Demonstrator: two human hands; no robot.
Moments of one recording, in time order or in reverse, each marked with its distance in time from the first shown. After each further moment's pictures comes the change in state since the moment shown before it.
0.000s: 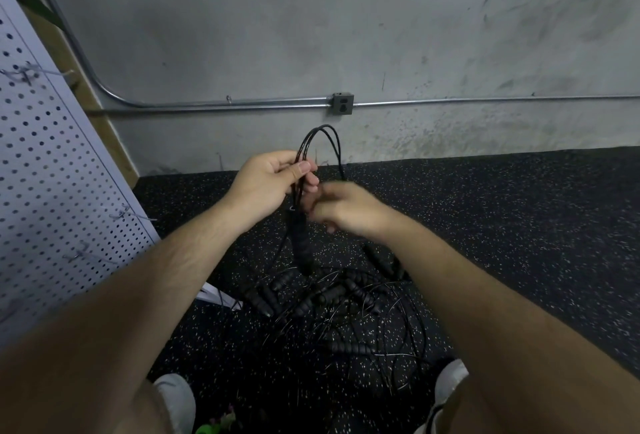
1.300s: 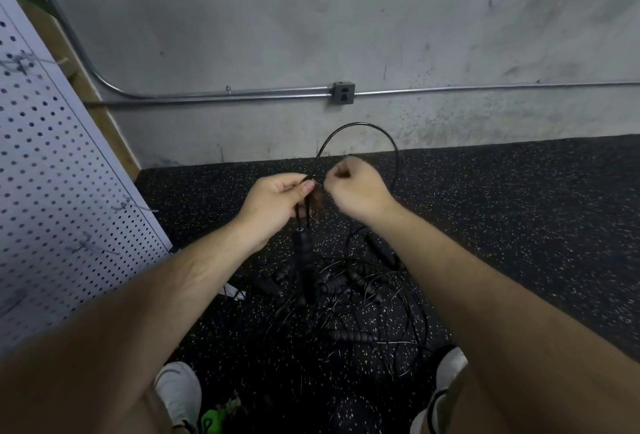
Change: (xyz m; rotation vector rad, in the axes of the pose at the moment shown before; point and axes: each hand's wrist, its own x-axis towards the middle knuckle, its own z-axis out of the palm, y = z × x) left_hand -0.019 -0.041 0.020 -0.204 0.001 -0.178; right_hand 0.000 -0.005 0.005 0.004 0.360 0.112
